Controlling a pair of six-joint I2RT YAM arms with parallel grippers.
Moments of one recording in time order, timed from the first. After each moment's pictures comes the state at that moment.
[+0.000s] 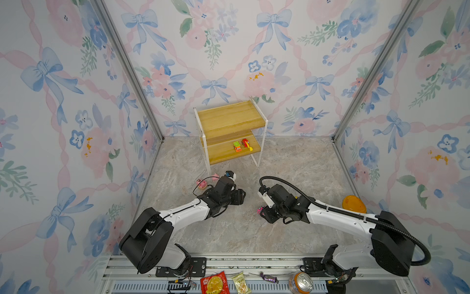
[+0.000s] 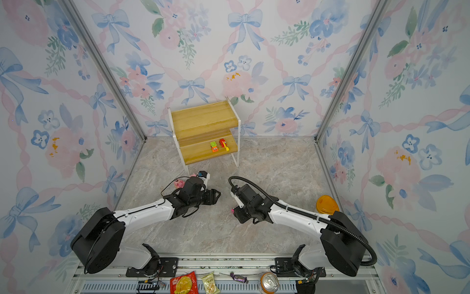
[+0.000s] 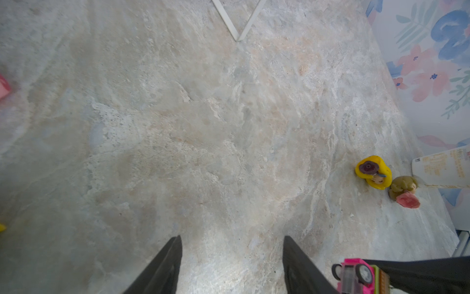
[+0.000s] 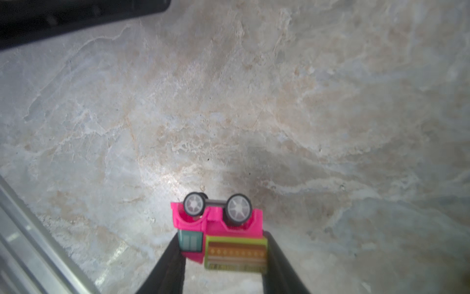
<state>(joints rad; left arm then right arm) -0.65 1.41 0.66 0.02 0.04 -0.54 0.85 1.38 0.82 -0.52 -0.06 0.26</state>
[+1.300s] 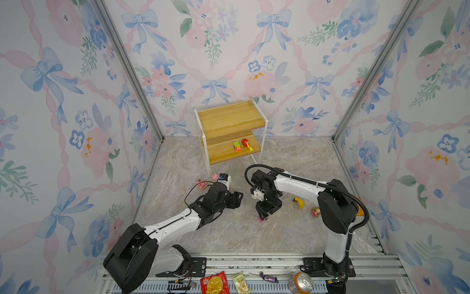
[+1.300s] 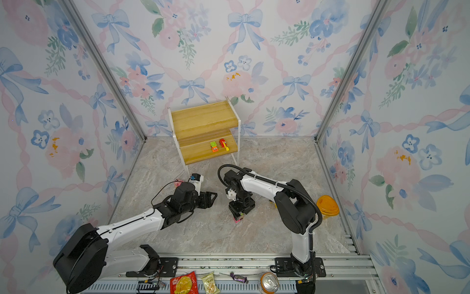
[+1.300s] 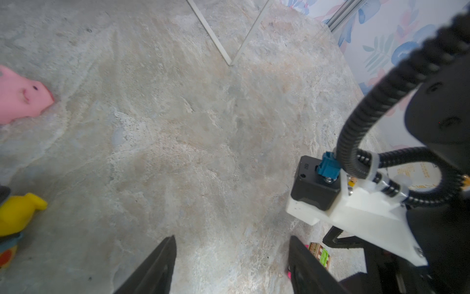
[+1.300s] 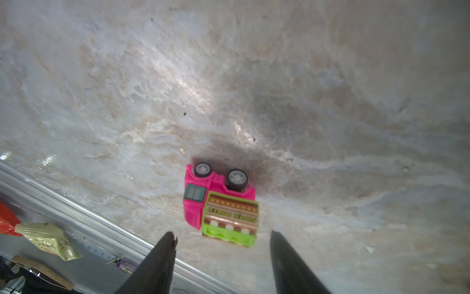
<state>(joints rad) -0.65 1.22 0.54 0.09 0.02 -0.55 0.76 1.92 1.39 -1.17 -0.21 0.10</state>
